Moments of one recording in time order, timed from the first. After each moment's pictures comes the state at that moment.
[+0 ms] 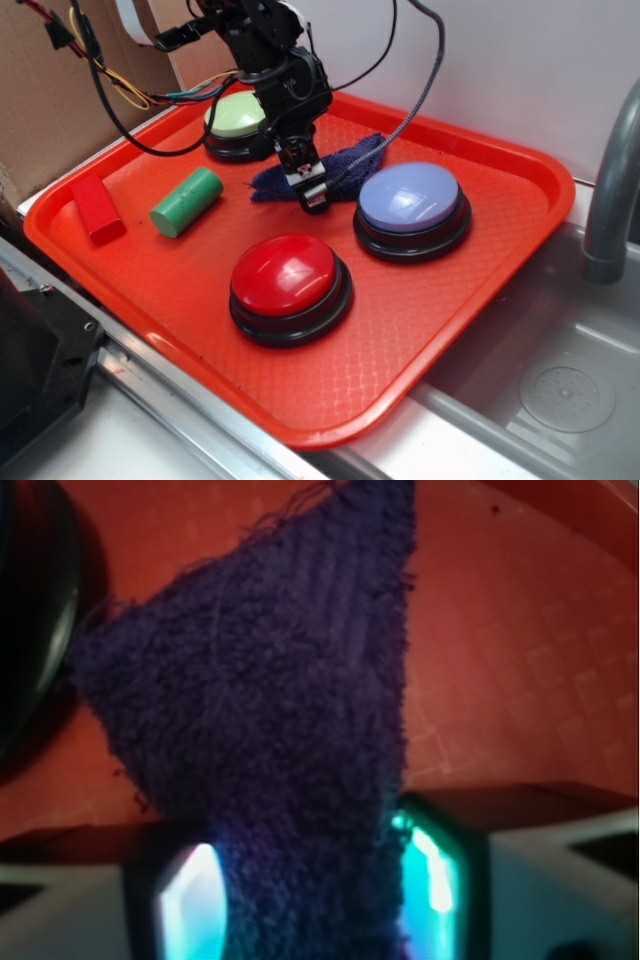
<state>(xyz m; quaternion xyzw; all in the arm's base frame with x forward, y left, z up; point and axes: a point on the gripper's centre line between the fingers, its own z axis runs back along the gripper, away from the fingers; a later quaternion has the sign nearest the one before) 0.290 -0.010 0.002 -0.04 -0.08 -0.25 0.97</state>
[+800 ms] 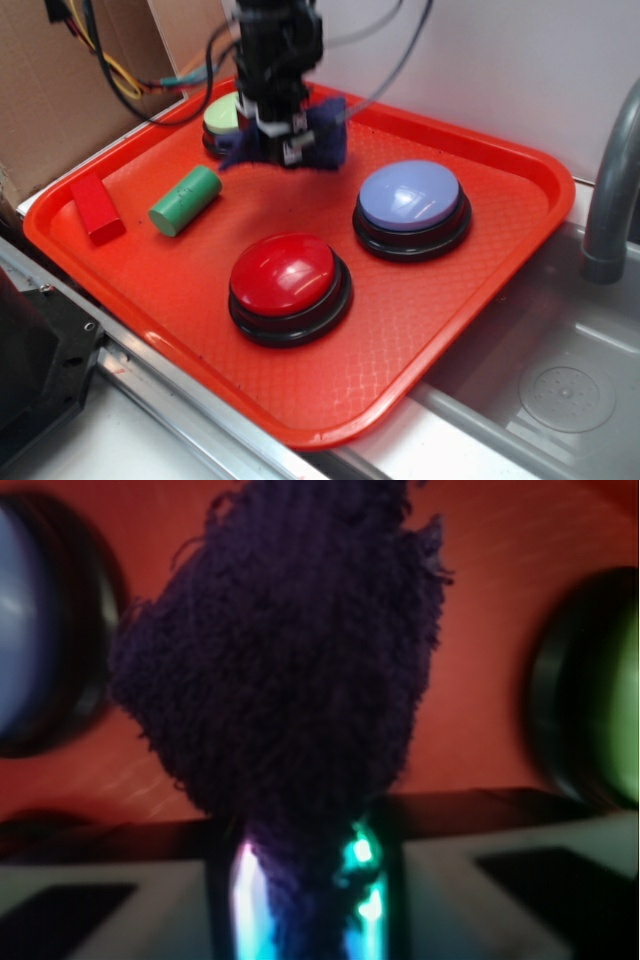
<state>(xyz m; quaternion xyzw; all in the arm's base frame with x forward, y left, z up) 0.268 -0.010 0.076 -0.01 0.06 -0.09 0.99</state>
